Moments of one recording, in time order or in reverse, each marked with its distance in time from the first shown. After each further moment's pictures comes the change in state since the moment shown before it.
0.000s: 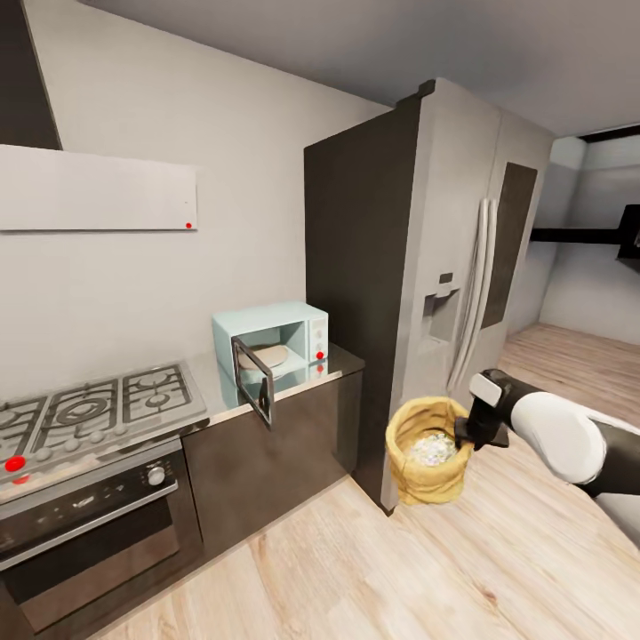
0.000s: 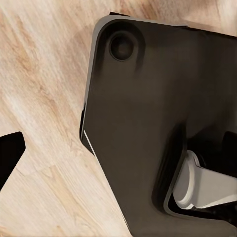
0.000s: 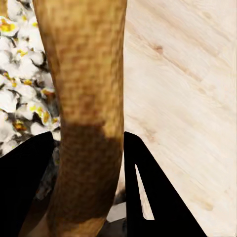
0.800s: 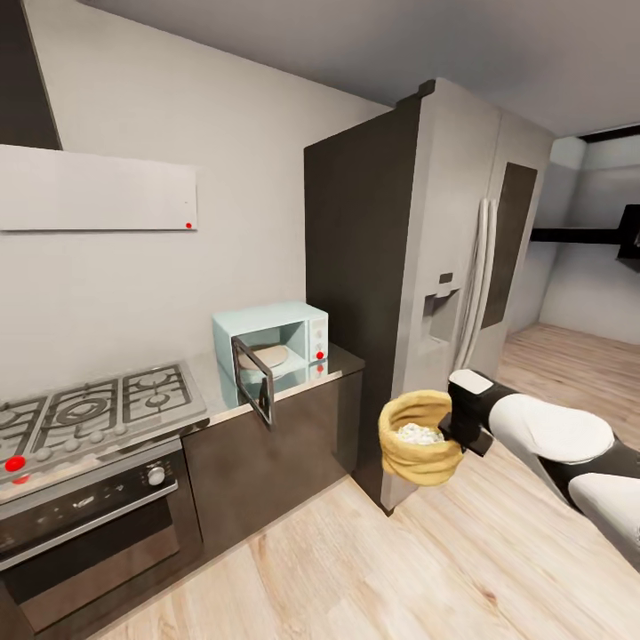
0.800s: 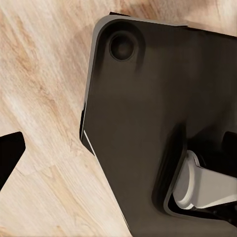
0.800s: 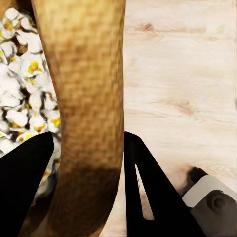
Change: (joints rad) left arm 0.000 0.000 0.000 0.000 0.000 0.000 0.000; right arm 0.018 0.067 -0.639 0.002 0.000 -0.405 -0.569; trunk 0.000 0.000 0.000
